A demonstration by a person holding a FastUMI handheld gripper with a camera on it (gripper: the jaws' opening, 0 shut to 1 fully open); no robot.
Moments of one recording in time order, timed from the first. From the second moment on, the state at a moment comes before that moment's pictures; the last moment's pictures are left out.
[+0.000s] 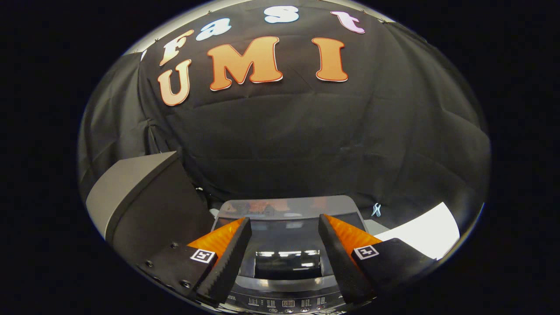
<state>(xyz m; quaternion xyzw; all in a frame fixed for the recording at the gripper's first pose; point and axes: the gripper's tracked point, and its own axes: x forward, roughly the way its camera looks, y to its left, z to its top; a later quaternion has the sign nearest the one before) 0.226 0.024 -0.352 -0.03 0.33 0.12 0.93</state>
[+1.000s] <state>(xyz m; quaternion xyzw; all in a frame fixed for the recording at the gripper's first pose) 0.216 0.047 -0.190 -0.02 0.22 0.16 0.96</state>
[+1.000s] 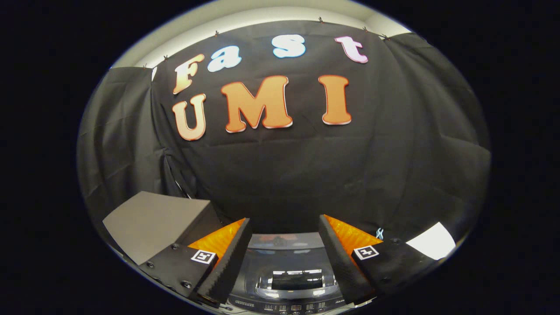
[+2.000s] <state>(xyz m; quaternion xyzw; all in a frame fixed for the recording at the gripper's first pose) 0.186 0.067 0.008 -0.02 0.03 0.18 0.98</state>
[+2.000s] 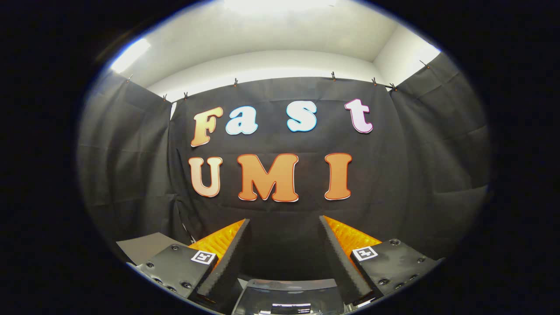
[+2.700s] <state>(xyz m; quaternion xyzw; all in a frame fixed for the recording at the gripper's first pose) 0.188 0.040 0.009 0.01 0.02 0.16 0.99</state>
